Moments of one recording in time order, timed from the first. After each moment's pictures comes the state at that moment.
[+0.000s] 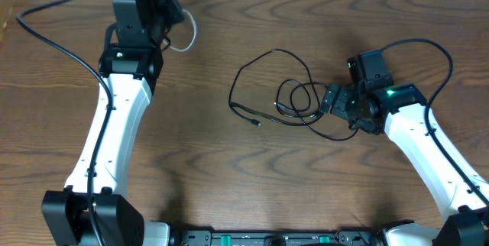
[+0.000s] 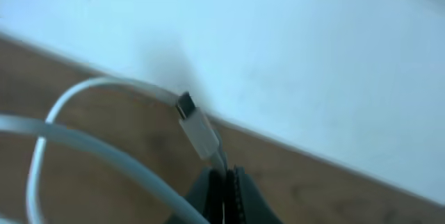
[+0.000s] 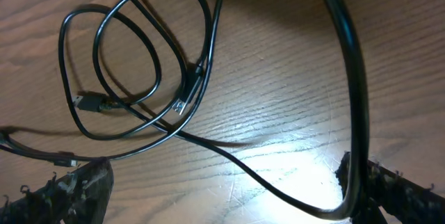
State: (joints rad) left arm -0.07 1.58 1.38 -0.17 -0.05 -0.44; right arm 0.26 1.47 1.04 -0.83 -0.02 0.69
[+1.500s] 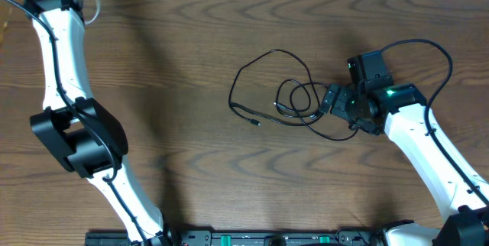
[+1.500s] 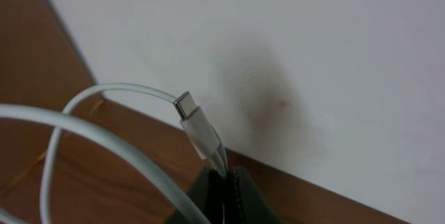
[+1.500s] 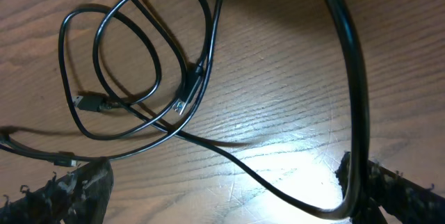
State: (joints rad) left arm 0.32 2.17 2.14 -0.37 -0.03 -0.09; right arm 0.26 1.47 1.04 -0.83 -0.02 0.69
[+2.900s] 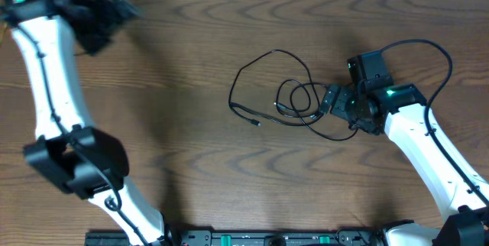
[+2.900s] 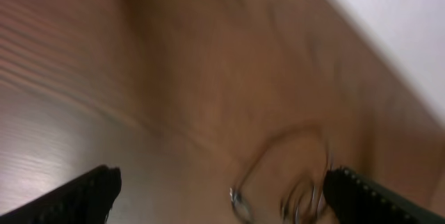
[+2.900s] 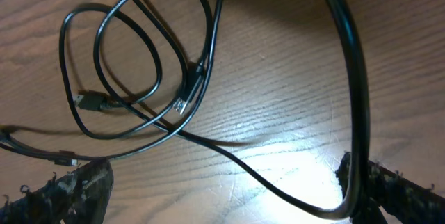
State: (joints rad) left arm 0.27 2.00 2.08 -1.28 0.46 -0.31; right arm 0.26 1.47 1.04 -0.83 -0.02 0.69
